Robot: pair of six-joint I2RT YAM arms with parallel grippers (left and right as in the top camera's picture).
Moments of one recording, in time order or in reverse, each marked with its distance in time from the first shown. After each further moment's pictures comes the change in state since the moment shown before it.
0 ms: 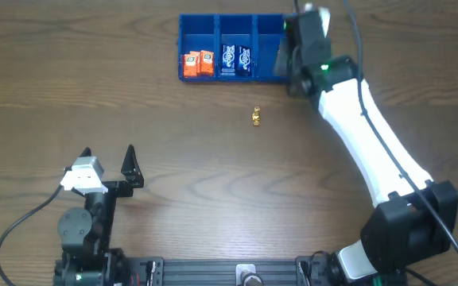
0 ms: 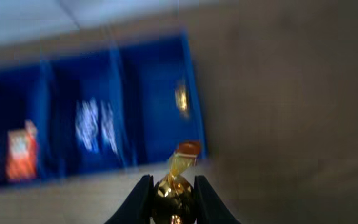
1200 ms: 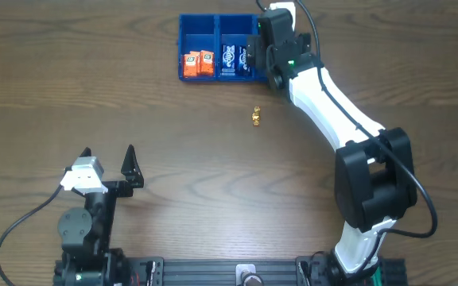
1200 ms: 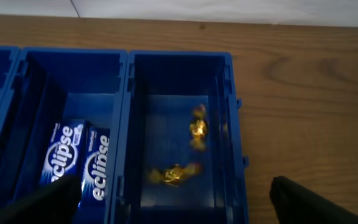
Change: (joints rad) left arm 0.000 0.000 0.000 0.000 0.000 0.000; right arm 0.037 0.254 0.007 0.250 0.053 -0.173
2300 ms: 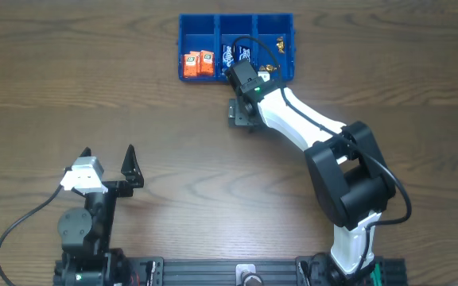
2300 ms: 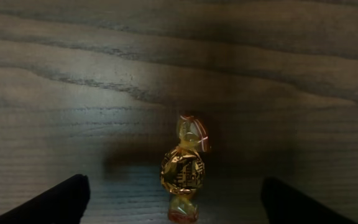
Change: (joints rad) left arm 0.000 0.000 0.000 0.000 0.000 0.000; right arm 0.156 0.066 -0.125 -0.349 -0.143 0.286
